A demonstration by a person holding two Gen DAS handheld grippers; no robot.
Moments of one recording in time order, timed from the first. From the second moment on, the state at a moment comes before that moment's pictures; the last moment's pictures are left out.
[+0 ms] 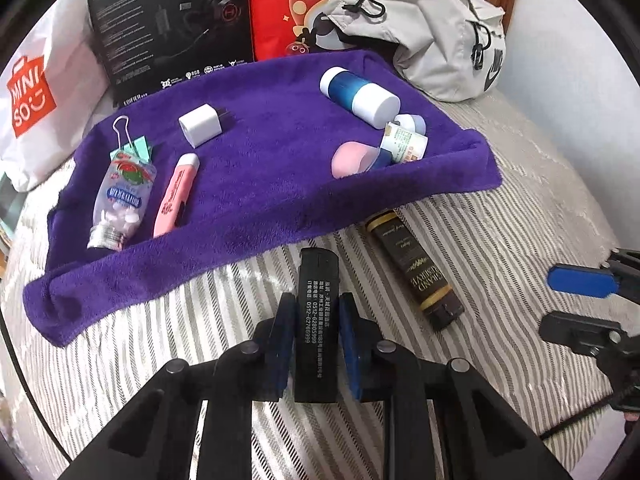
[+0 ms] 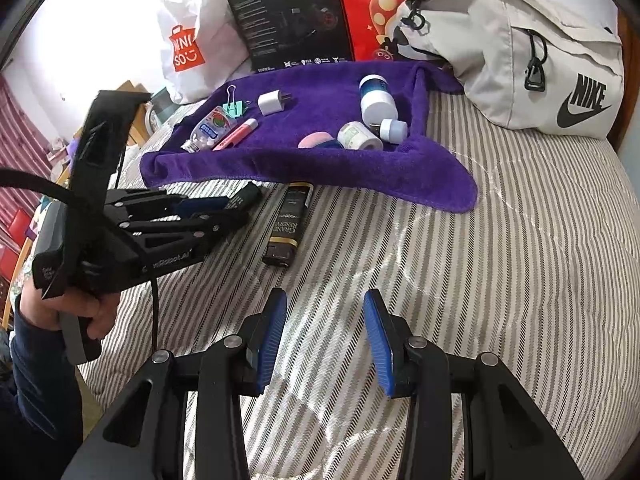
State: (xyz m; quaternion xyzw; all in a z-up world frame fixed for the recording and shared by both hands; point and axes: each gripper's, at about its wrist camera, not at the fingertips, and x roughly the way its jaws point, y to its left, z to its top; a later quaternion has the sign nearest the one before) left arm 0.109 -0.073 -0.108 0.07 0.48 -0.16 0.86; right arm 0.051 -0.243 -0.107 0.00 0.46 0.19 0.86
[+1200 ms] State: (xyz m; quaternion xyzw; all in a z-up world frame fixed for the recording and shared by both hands) left arm 0.075 0.015 -0.111 0.02 0.48 -0.12 0.87; right arm 0.107 -0.160 -0.133 -0.09 0.46 0.12 0.87
